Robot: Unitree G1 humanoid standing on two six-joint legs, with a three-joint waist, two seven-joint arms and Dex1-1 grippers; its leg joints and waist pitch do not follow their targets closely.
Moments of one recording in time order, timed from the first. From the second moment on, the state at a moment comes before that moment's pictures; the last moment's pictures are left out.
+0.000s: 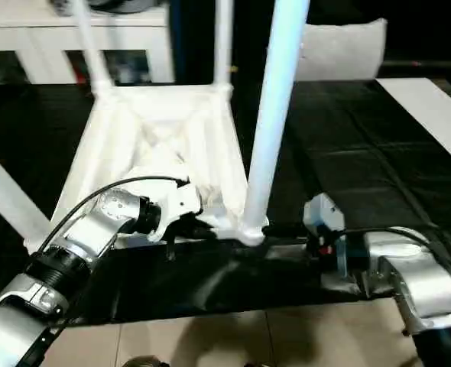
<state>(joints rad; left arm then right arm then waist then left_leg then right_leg) -0.64 0.26 -0.35 0.51 0.00 0.18 -1.06 -0.16 -0.63 0.02 -0.09 0.44 0.40 1.26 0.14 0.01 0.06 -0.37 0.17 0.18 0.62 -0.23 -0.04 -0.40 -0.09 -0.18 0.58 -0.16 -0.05</state>
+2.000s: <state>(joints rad) -0.11 0.64 0.14 -0.11 -0.48 0.42 -1.12 -0.26 -0.29 0.03 0.17 0.22 0.30 0.55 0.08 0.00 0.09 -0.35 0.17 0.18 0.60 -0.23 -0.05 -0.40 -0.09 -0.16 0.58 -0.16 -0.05</state>
